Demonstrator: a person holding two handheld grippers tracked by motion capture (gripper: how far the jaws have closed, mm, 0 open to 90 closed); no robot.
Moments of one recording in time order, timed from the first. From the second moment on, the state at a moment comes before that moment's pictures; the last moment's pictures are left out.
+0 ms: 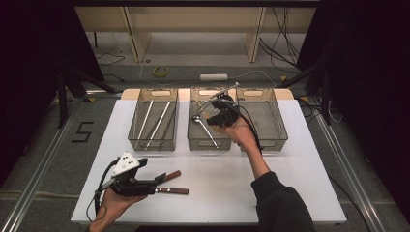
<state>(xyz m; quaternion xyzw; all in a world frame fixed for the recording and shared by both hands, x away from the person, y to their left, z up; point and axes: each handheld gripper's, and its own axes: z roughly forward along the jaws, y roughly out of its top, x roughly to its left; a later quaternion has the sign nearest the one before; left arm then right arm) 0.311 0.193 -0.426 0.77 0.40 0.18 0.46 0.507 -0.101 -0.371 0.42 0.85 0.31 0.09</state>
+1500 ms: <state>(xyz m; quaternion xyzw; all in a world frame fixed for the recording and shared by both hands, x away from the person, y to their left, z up) 0.310 0.193 -0.426 0.77 0.40 0.18 0.46 0.532 -0.074 -0.403 0.45 0.85 0.26 0.10</state>
